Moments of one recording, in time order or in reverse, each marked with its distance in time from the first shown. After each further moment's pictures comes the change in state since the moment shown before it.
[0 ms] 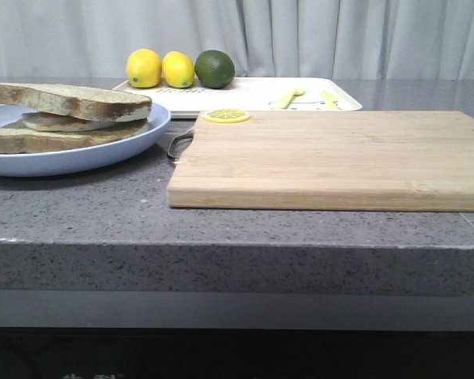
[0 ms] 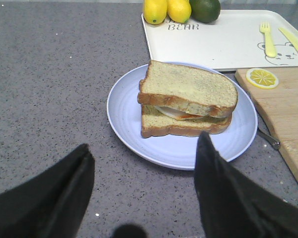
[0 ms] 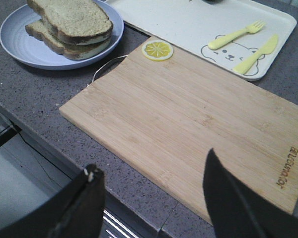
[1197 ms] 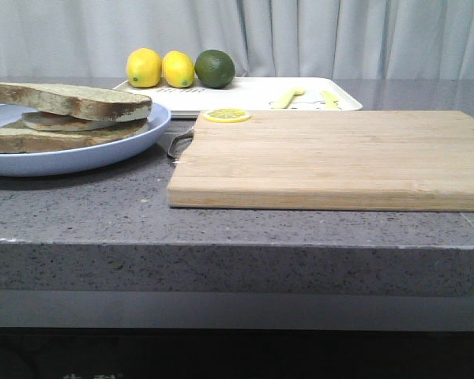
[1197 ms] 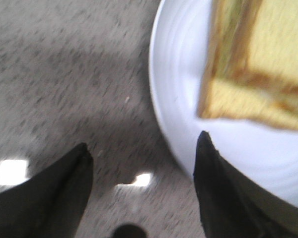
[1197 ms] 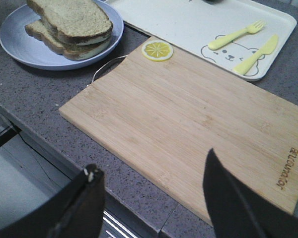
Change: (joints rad) left arm 0.376 0.924 -0.458 -0.431 0.296 0.338; right arm 0.000 0.000 -0.001 -0.001 -0.005 0.000
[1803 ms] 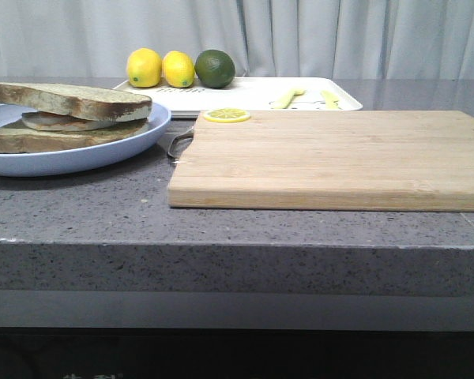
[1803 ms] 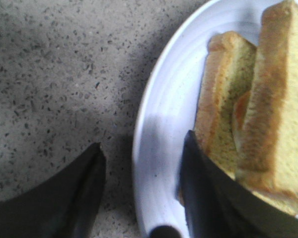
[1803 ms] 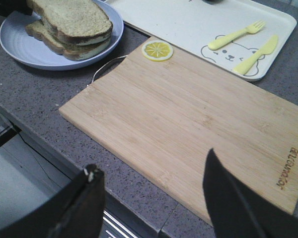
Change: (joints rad) left arm 0.025 0.219 -0.033 -0.255 -0.078 0.061; right arm 0.000 0.000 0.000 0.000 0.002 0.000
